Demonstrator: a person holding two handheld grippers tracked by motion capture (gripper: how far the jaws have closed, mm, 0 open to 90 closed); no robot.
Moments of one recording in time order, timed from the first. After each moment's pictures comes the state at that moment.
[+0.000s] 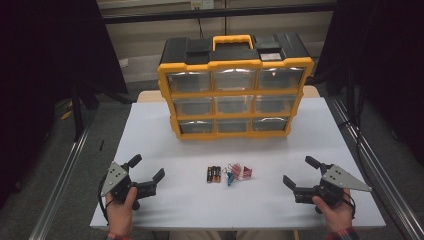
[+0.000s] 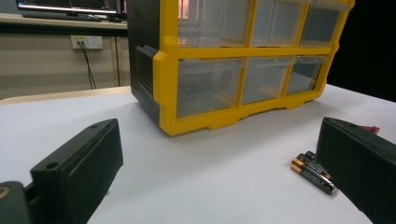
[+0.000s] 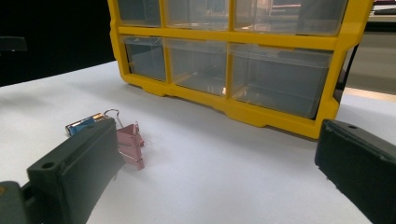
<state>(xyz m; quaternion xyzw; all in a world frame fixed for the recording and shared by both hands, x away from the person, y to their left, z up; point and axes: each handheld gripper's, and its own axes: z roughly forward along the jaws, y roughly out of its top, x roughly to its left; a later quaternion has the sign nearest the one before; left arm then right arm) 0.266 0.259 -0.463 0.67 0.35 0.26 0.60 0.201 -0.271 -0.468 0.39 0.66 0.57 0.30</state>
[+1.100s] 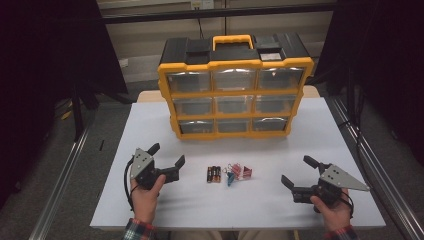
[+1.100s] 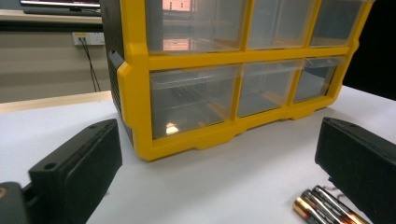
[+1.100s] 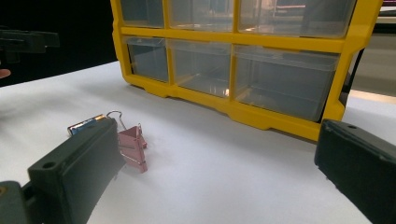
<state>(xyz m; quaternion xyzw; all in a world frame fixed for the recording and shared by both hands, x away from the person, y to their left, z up) 0.294 0.196 -0.454 0.67 0.38 0.27 0.58 0.203 -0.267 -0.467 0.39 0.66 0.57 0.30</state>
